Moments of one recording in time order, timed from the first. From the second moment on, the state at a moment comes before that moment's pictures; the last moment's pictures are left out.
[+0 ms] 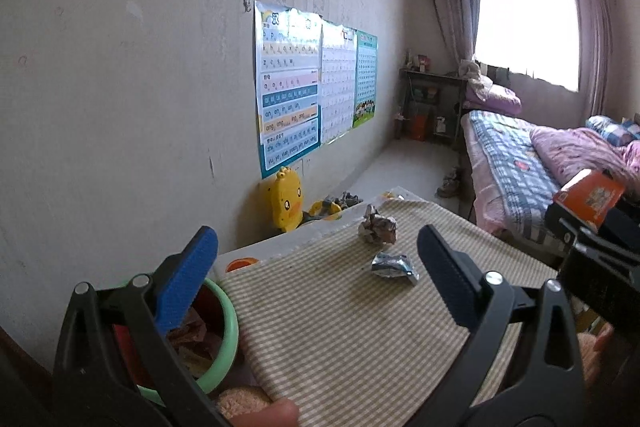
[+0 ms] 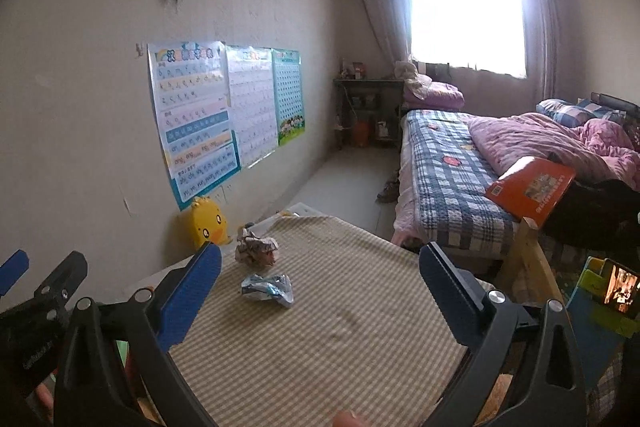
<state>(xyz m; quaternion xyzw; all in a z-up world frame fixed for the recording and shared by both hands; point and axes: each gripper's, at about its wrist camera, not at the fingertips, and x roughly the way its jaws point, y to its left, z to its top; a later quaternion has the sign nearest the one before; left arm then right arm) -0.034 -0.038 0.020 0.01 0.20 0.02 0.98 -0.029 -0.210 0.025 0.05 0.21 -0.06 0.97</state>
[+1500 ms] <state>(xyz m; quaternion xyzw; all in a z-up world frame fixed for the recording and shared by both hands) -0.027 -0.037 0.002 0.00 0.23 0.03 0.97 -0.026 -0.204 0.010 0.04 0.23 -0.06 0.97</state>
